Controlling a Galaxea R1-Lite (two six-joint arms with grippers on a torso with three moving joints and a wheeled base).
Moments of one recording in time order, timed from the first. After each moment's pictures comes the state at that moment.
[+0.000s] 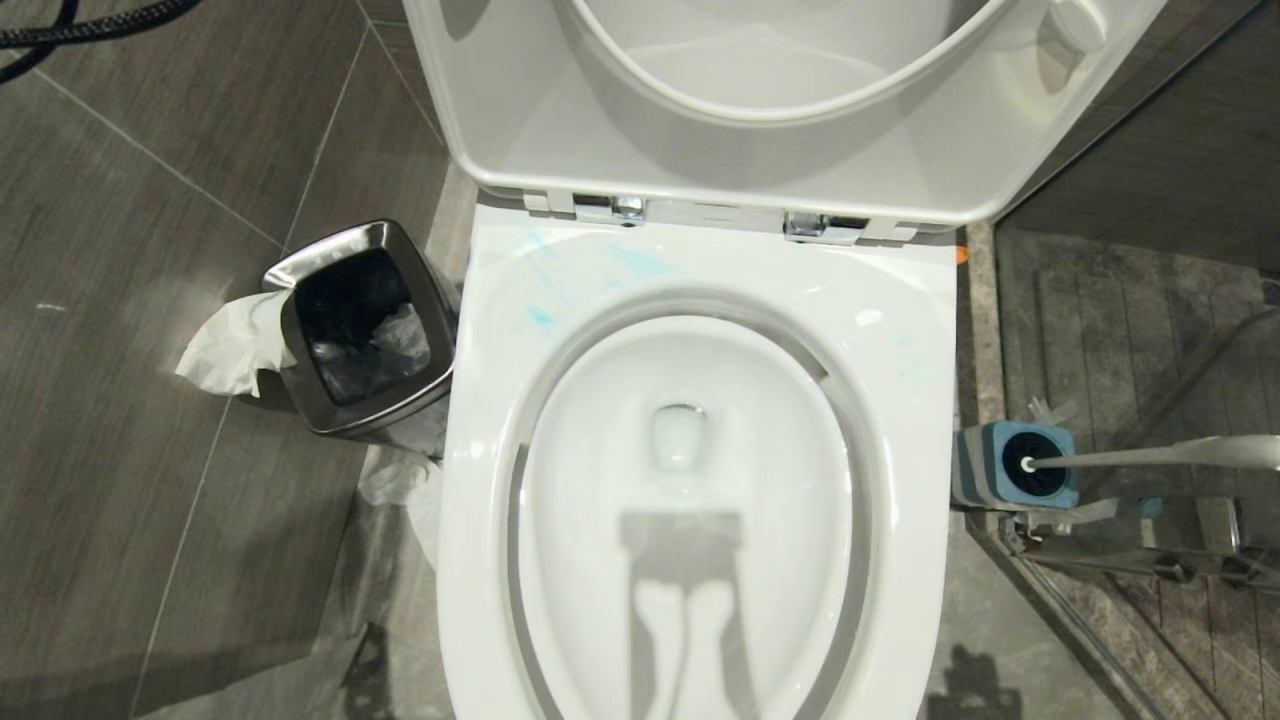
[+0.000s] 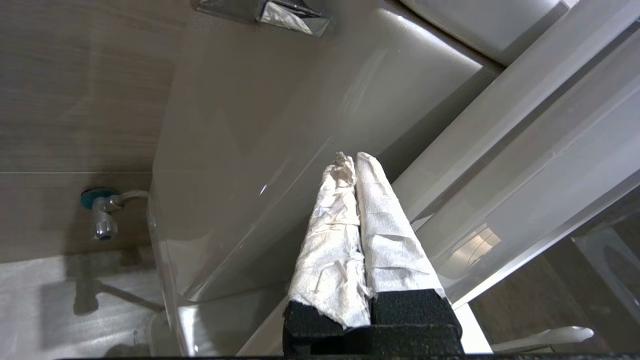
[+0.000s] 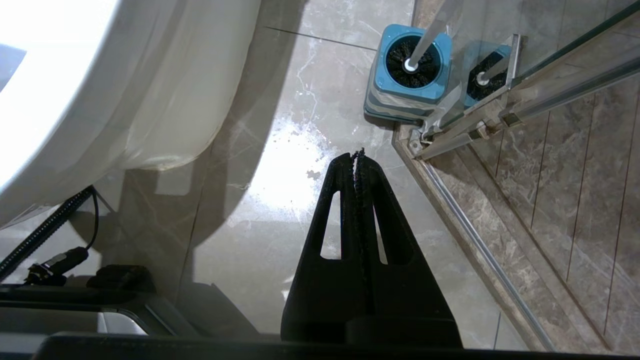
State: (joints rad) left arm -0.34 1.55 -1.68 -0.41 -0.41 -0.23; right arm 0.00 0.00 0.00 0.01 0.00 0.00
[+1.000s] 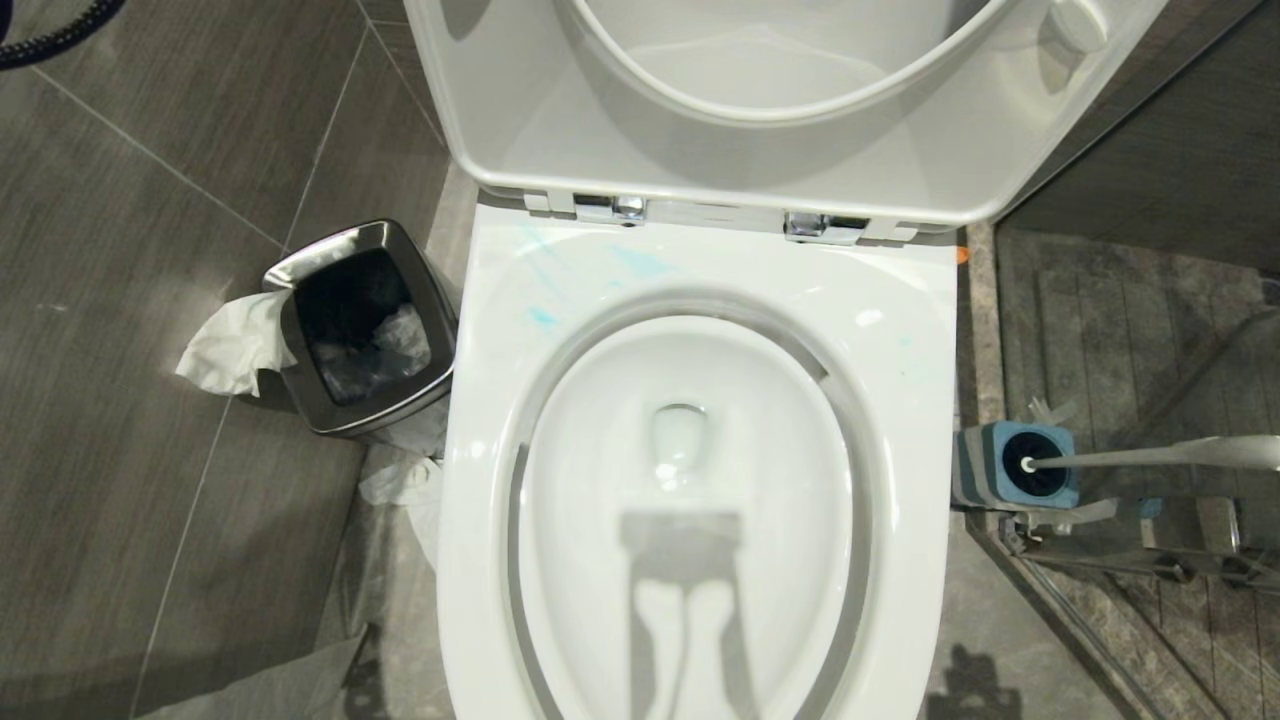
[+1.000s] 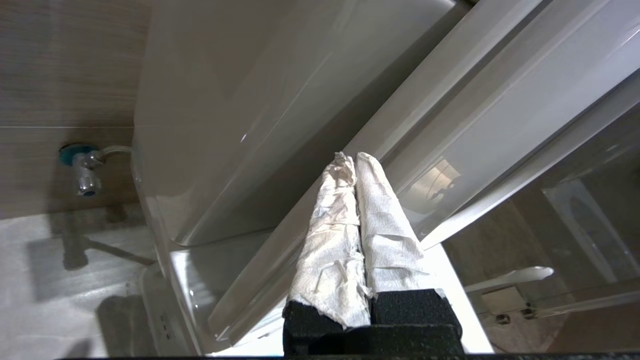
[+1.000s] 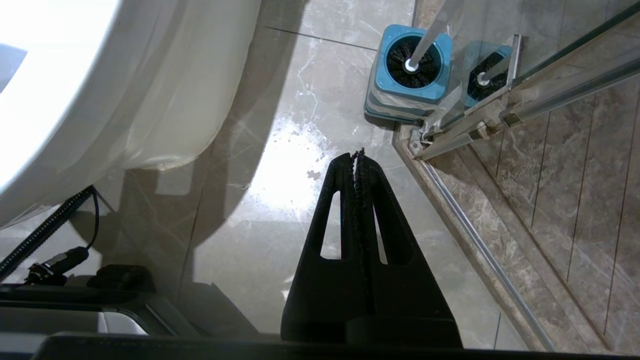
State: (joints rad) left arm -0.26 1.48 -1.65 -0.26 -0.54 -0.22; right arm 0.00 0.00 0.00 0.01 0.00 0.00
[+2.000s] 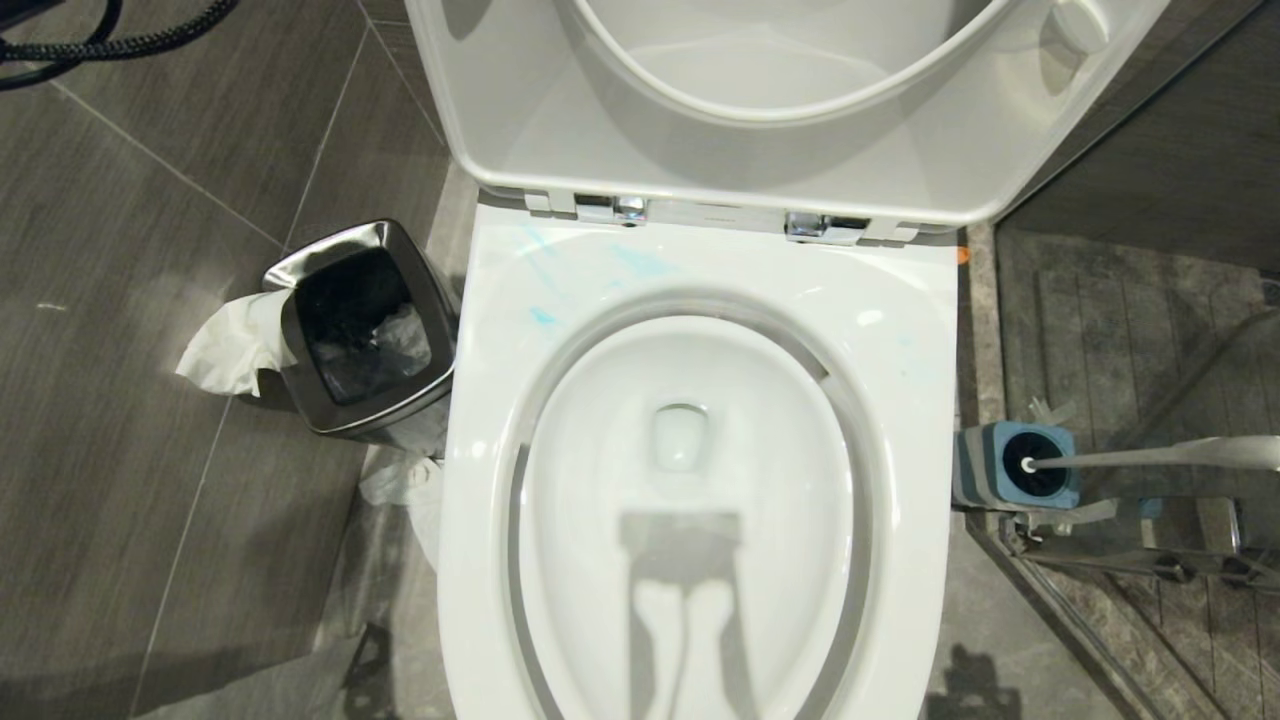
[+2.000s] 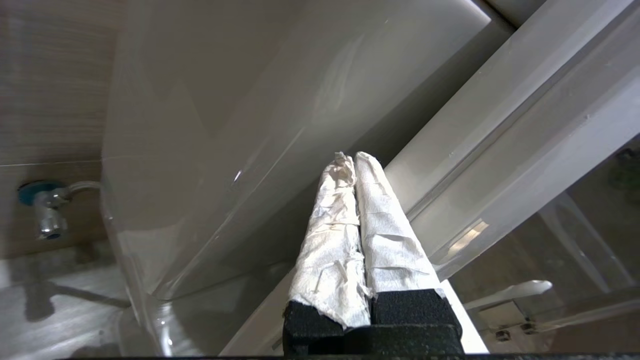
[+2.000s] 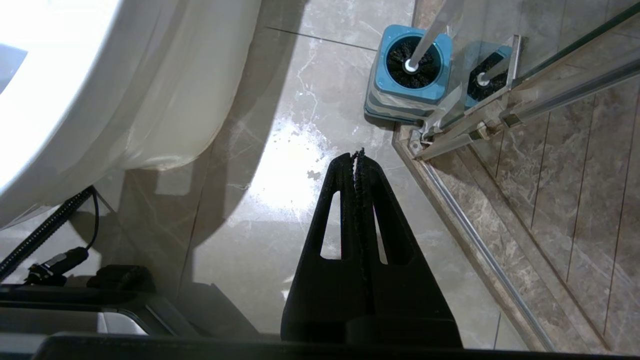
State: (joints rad) left arm -0.32 1.61 -1.77 -0.32 -0.59 -0.23; right arm 0.00 0.00 0.00 0.01 0.00 0.00
